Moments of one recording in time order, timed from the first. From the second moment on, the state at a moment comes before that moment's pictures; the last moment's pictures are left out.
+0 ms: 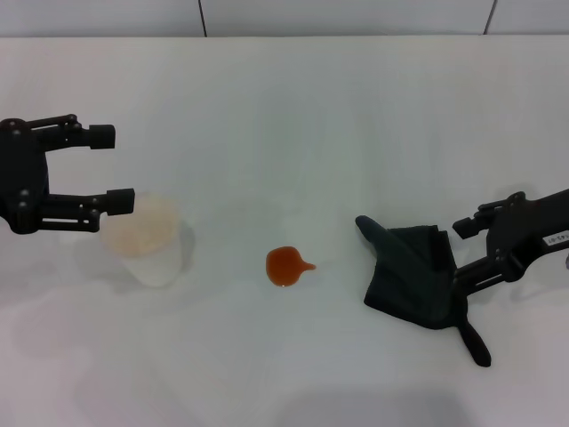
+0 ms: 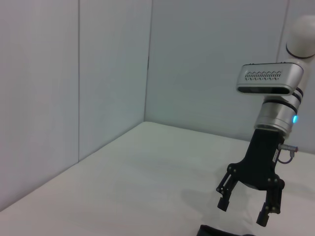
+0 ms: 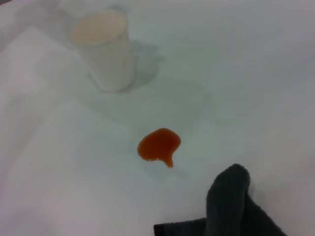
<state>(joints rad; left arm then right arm) -0.41 -1.94 0.72 0.99 1.87 1.87 -1.50 0.38 2.01 -1.29 -1.34 -2.18 -1.52 2.06</state>
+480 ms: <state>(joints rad) -0.42 -1.94 0.72 0.99 1.88 1.87 -1.48 0.40 2.01 -1.37 -1.34 -2.23 -1.44 2.13</state>
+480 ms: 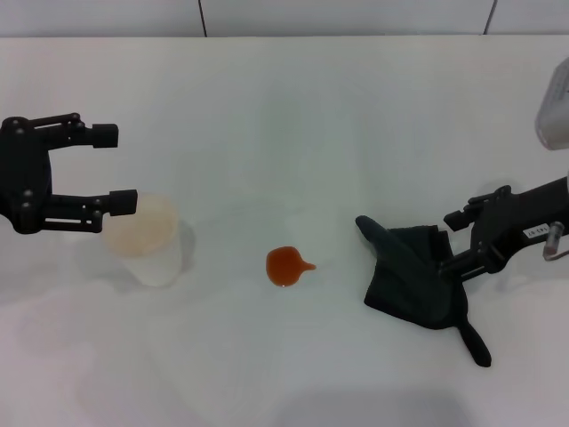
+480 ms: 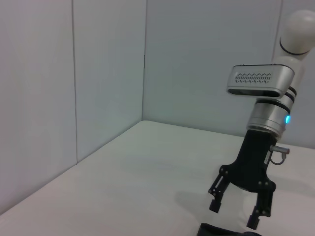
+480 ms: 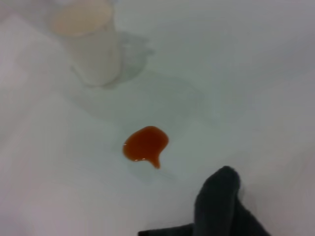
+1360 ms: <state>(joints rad) -0.42 -1.95 0.72 0.99 1.87 1.87 -1.47 0.40 2.01 -1.52 -1.33 -2.23 -1.35 2.13</state>
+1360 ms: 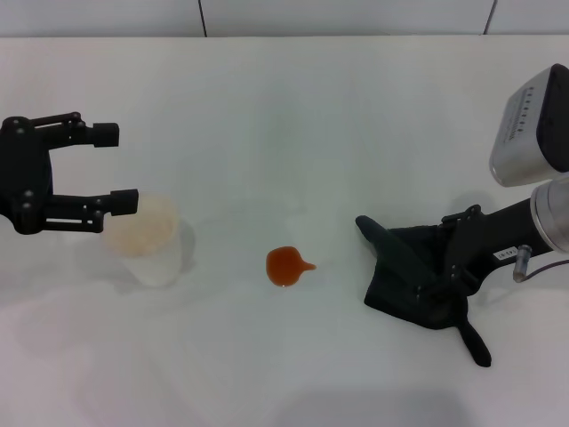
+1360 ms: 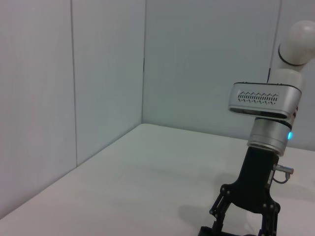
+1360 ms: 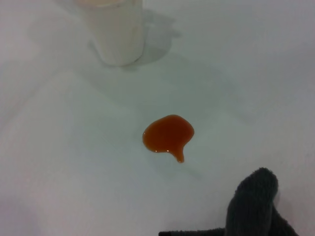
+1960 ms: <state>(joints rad) -0.42 -1.95 0.72 0.99 1.87 1.87 -1.46 0.39 2.01 -1.56 -1.32 -2.23 -1.31 2.13</state>
